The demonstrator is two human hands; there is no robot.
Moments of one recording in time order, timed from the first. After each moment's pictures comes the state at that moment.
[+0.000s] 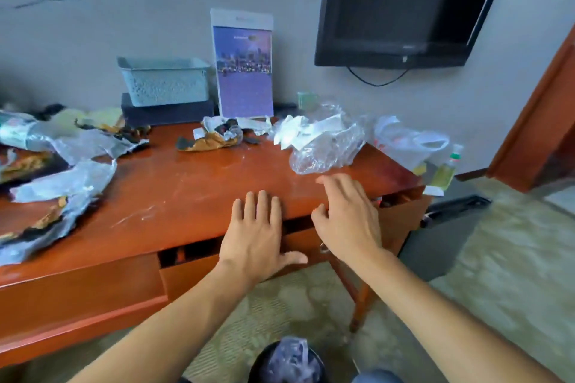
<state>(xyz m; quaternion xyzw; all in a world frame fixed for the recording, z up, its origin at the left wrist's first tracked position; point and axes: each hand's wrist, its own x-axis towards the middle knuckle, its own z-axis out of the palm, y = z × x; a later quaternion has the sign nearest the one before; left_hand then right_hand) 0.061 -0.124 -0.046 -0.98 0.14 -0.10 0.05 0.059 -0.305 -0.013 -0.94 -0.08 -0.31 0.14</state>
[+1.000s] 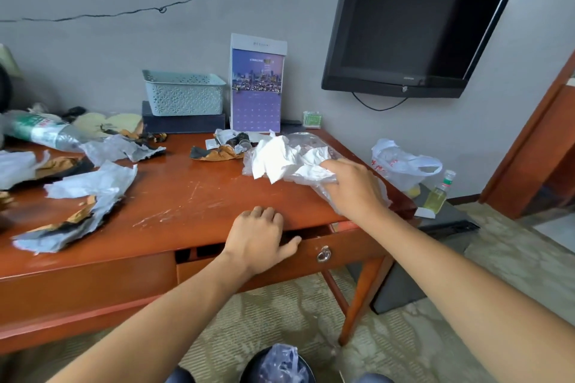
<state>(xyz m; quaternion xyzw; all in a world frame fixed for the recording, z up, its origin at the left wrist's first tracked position) 0.056 -0.112 -0.027 -0.96 0.20 -0.19 0.02 0.086 -0.313 0.069 -0.95 -0.14 -0.25 0.14</state>
